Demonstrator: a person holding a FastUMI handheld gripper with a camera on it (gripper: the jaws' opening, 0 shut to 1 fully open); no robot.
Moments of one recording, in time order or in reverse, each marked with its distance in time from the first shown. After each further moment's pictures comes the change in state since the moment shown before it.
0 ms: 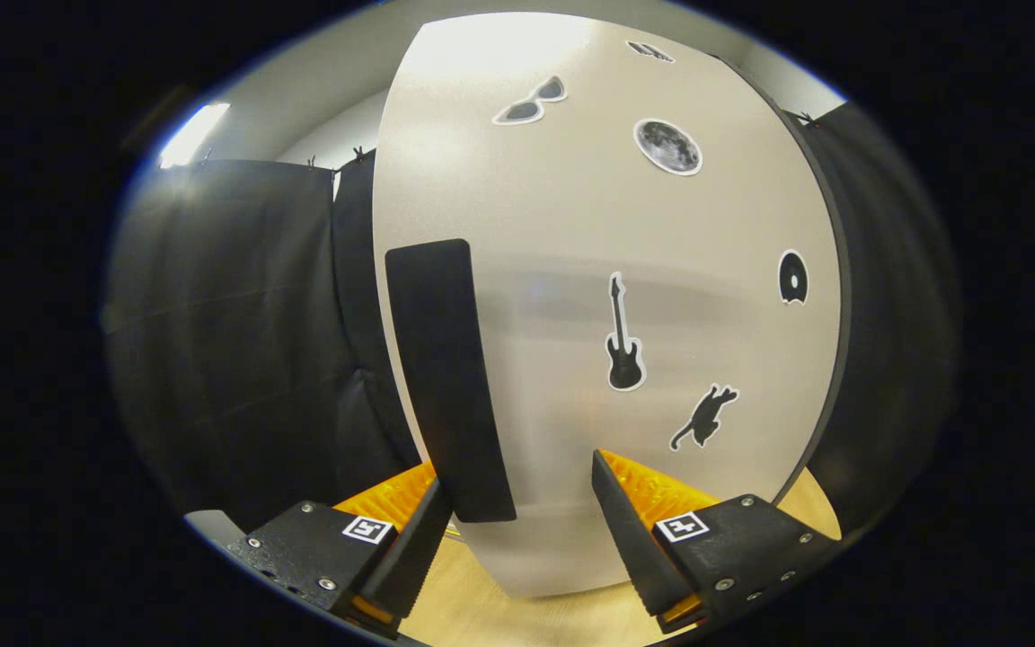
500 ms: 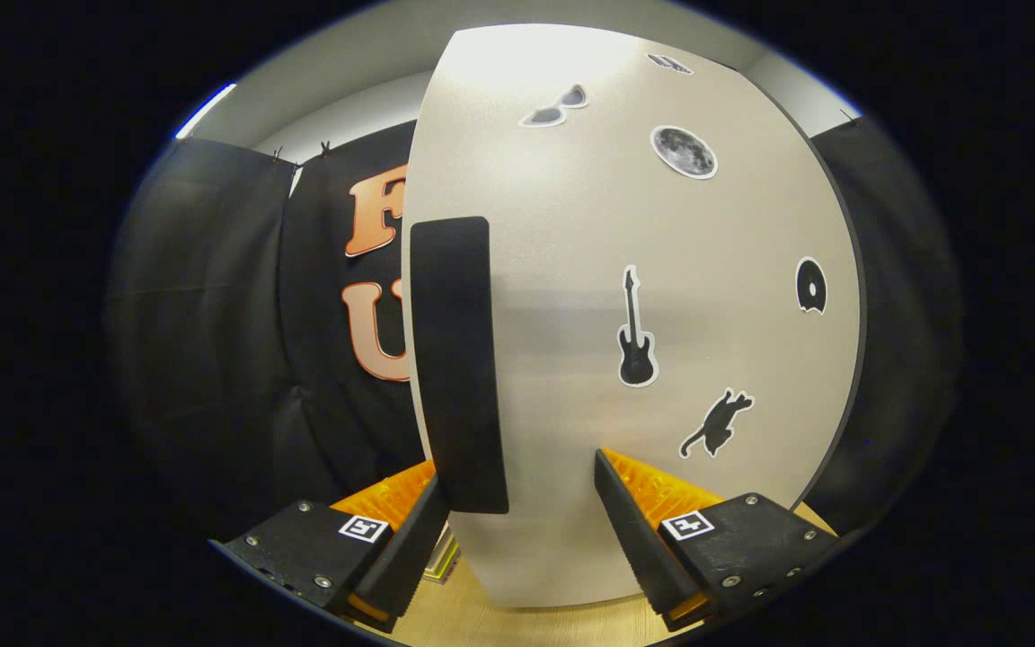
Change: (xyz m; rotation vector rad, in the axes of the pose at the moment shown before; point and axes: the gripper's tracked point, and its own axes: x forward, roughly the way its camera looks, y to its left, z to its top) arm 0.033 -0.009 -0.003 -0.050 -0.090 -0.200
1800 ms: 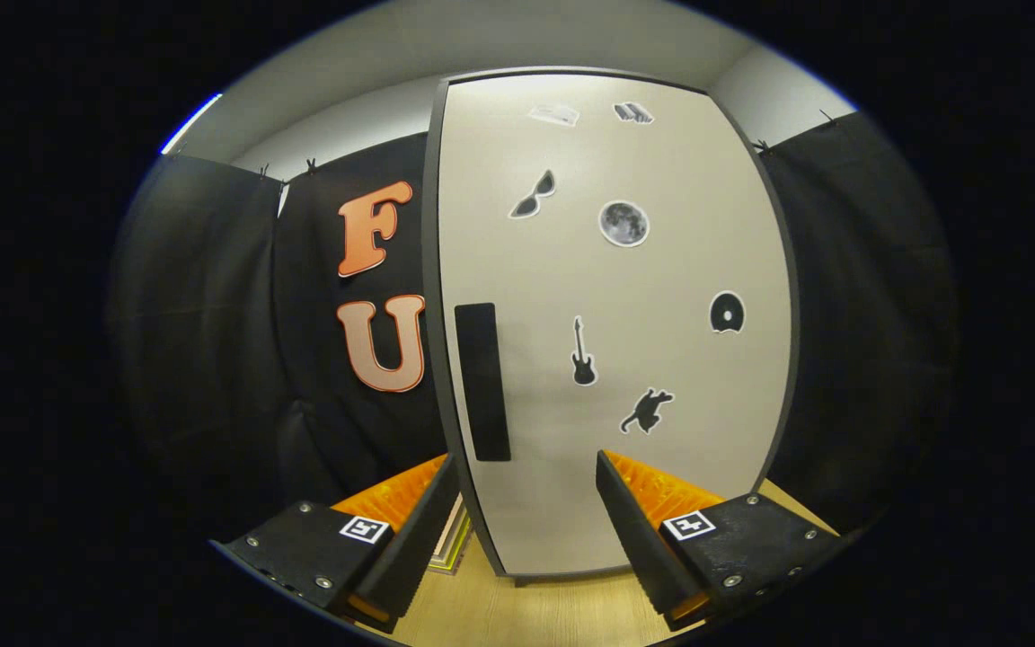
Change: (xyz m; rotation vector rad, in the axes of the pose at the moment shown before) arm -0.114 -0.012 0.023 0.024 -0.003 -0.075
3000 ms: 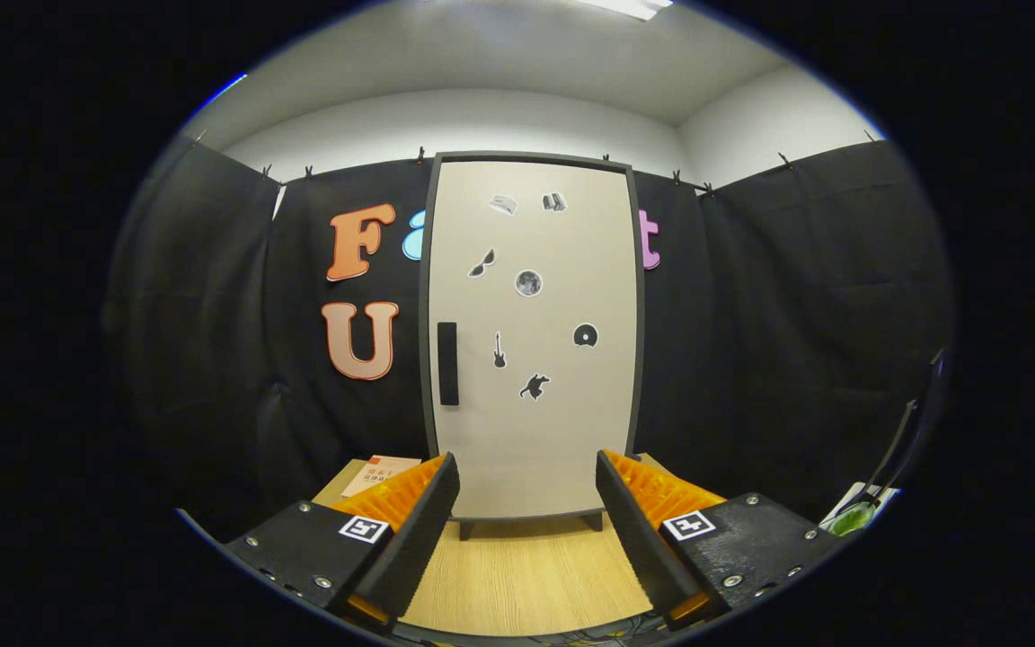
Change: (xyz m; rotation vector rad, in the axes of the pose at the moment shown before) arm -0.204 -0.046 0.006 -0.068 -0.040 -0.164
